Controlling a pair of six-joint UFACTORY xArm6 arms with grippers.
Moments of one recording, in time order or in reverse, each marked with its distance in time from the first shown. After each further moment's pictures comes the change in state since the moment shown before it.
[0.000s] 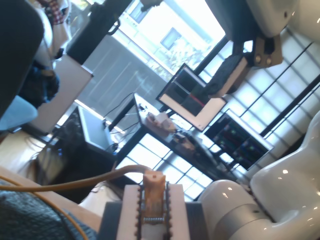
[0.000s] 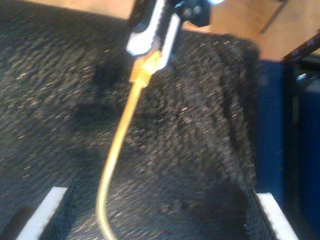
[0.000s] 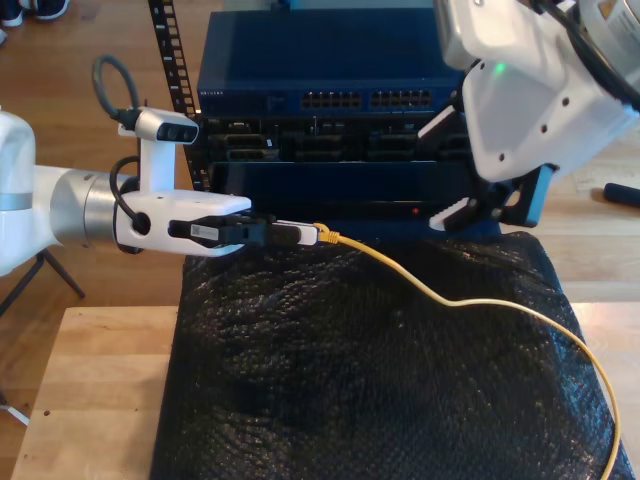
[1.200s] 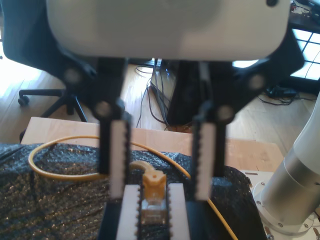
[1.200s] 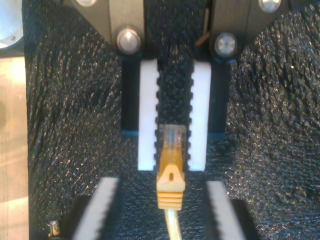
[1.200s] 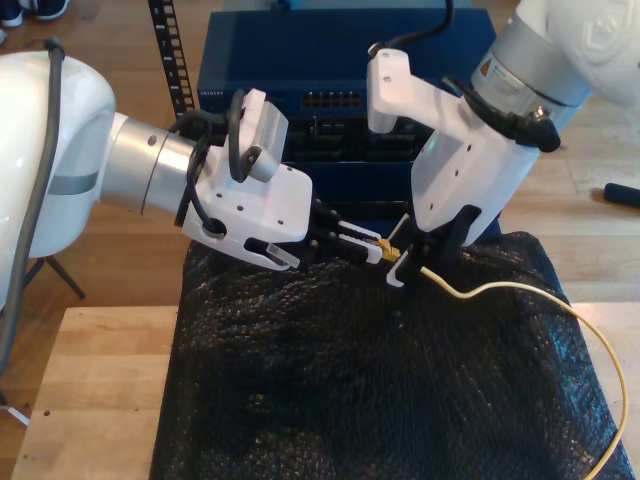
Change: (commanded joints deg) left arm -14.4 -18.0 2.2 7.8 -26.3 12.1; right arm 1.0 15.0 -7.7 -3.7 15.3 16.4
